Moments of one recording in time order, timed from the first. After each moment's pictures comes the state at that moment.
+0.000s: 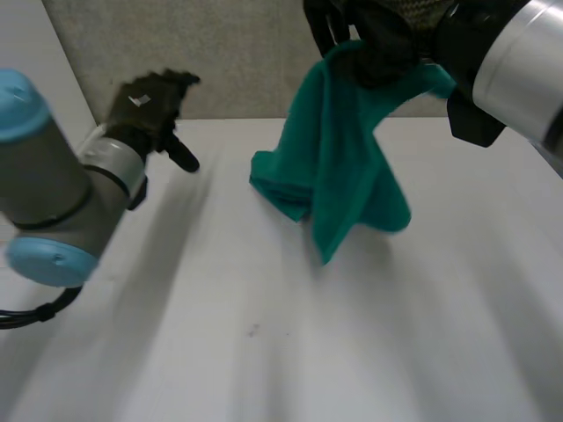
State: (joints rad) left arm 4.31 -1.97 -1.31 3.32 -1.54 3.19; right arm 2.10 -1.47 1.00 0.34 1.21 2.93; left_hand 0.19 0.20 0.21 0.20 0.05; right_hand 0.98 1.18 1.18 1.19 0.98
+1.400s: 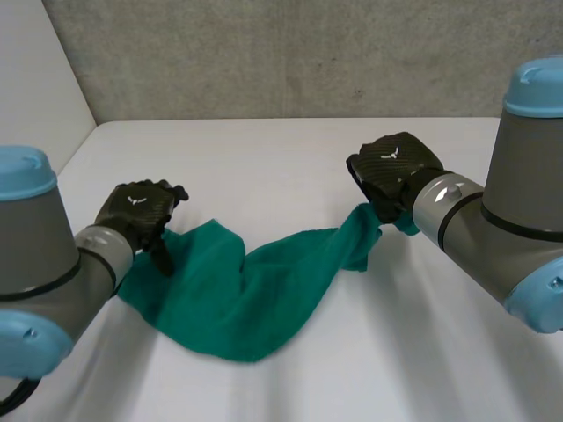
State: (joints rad) left arm 4.34 -1.88 -1.61 3.16 -1.59 3.38; right arm 2.08 -1.20 1.27 0.22 1.47 2.67; left_hand 0.25 0.25 0.25 0.25 0.07; right_hand 0.98 1.18 1.18 1.19 0.98
